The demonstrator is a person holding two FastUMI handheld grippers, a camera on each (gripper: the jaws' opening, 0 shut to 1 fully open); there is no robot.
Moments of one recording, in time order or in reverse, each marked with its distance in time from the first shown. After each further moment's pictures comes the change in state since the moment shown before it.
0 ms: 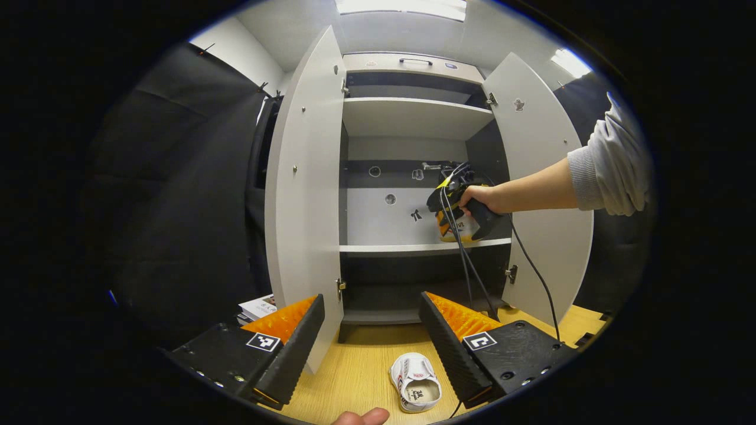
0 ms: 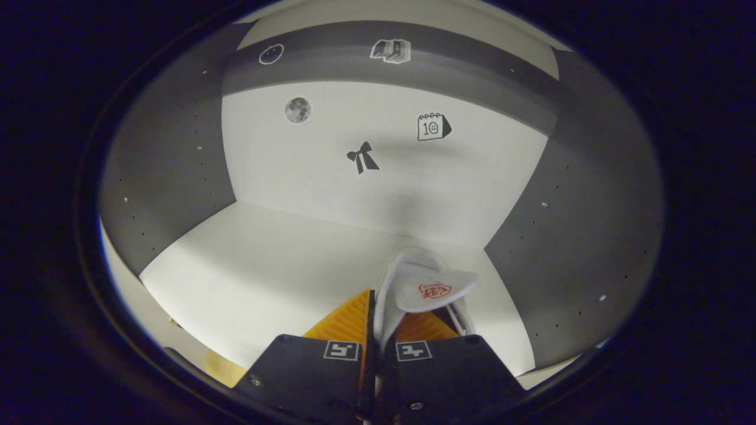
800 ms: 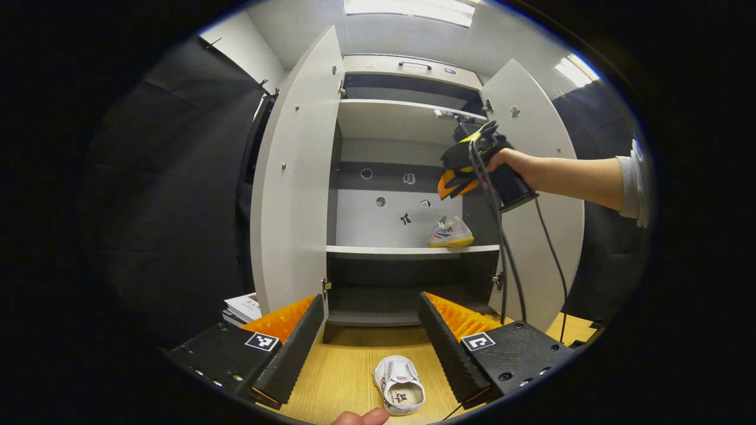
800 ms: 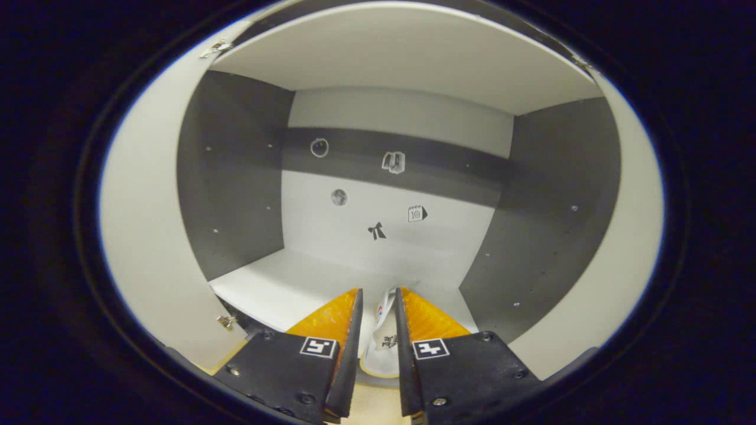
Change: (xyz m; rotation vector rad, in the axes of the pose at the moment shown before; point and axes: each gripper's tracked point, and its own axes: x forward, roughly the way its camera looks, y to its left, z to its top) left arm 0.000 -0.019 0.000 -0.041 -0.021 -0.045; right arm -0.187 0.002 0.015 -0.043 -0.388 0.088
